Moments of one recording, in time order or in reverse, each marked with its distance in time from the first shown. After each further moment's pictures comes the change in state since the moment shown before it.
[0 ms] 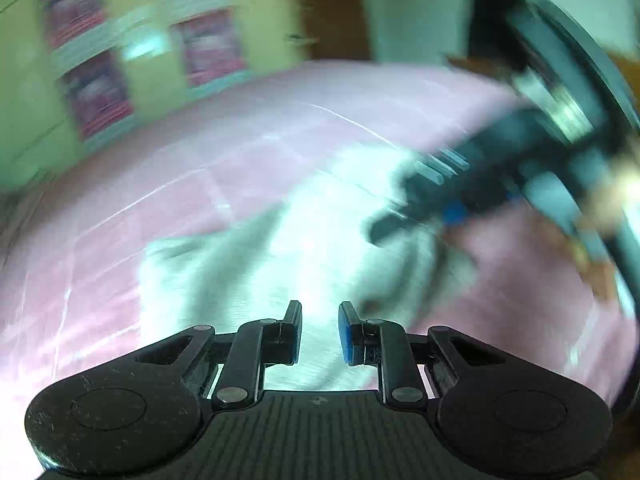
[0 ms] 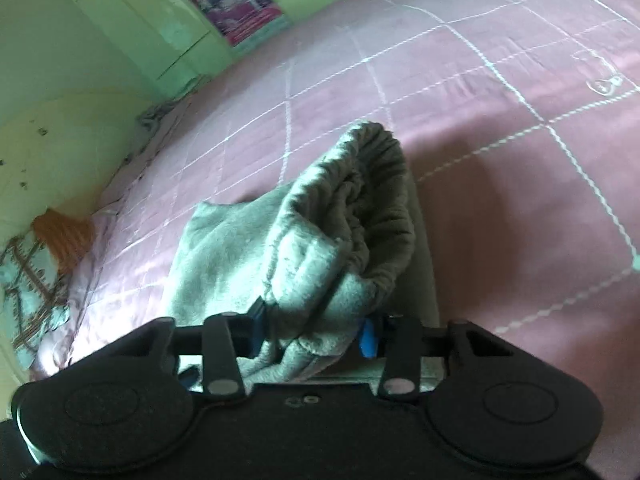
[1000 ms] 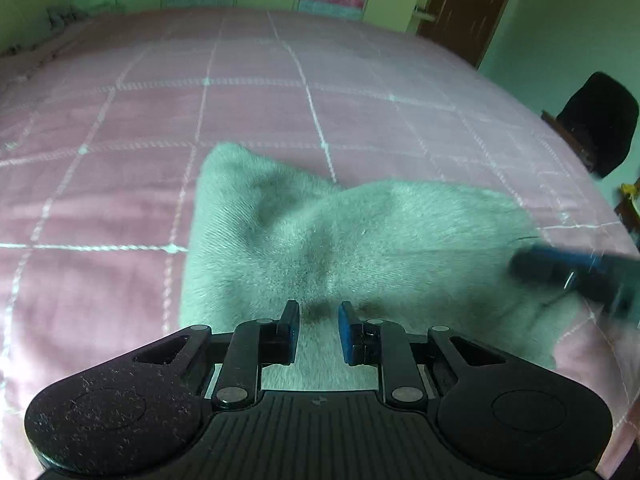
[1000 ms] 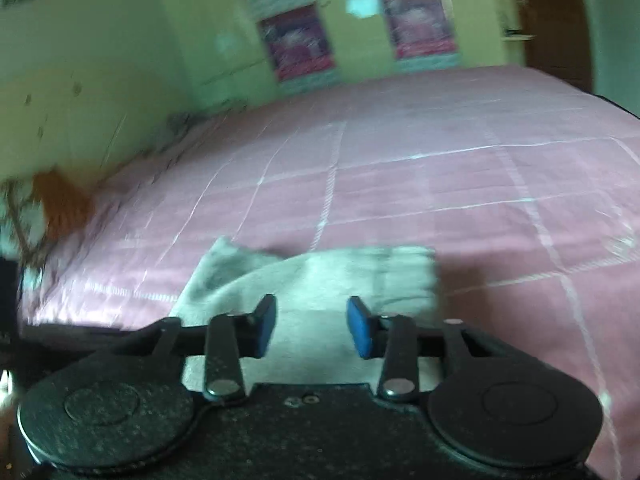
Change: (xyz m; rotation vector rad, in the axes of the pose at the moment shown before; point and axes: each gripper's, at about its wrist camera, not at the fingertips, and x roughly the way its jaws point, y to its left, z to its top) left arm 0.098 0.096 0.004 -0.454 0.215 -0.017; right arm -0.002 0.058 0.020 -0.335 -0.141 -0.064
